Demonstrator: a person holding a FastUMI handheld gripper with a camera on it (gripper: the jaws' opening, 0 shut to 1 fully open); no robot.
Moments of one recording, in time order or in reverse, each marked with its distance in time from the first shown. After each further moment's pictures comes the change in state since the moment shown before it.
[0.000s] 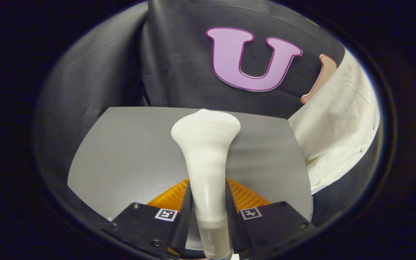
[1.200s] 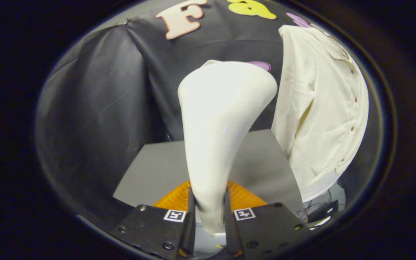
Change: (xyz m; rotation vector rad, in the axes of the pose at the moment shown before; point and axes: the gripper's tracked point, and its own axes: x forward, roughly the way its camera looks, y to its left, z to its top) arm -0.128 -0.027 0.039 0.265 -0.347 0.205
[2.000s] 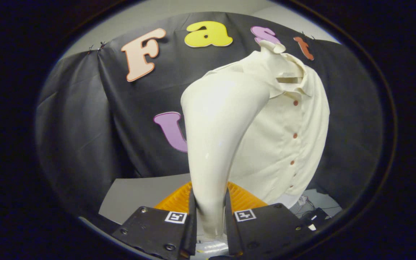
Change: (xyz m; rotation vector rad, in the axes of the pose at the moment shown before) arm -0.079 -0.164 0.107 -0.018 -0.253 -0.297
